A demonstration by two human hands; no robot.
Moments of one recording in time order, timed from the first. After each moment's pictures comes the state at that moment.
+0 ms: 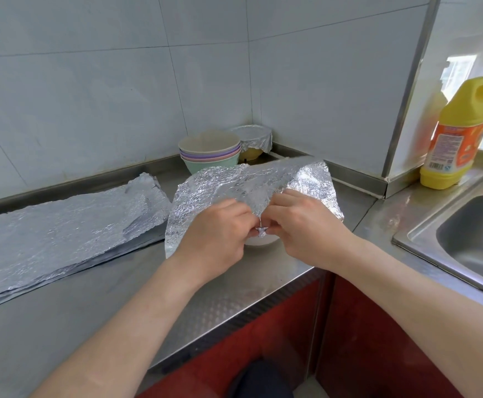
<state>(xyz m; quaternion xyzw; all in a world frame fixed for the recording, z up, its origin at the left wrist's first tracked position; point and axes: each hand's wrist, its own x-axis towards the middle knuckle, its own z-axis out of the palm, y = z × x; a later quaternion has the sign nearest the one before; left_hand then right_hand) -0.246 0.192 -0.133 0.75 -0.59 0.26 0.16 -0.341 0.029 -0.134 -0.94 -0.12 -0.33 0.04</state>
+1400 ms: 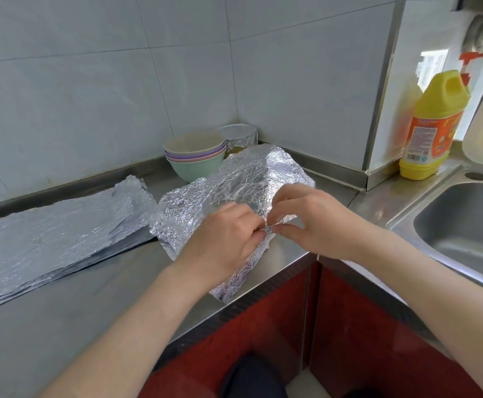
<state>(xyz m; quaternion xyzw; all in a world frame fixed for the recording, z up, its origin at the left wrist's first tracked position) -0.278 0.176 -0.134 0.74 -0.60 0.22 0.19 -0.378 -0.001 -0.126 -0.94 -0.11 -0.28 0.14</state>
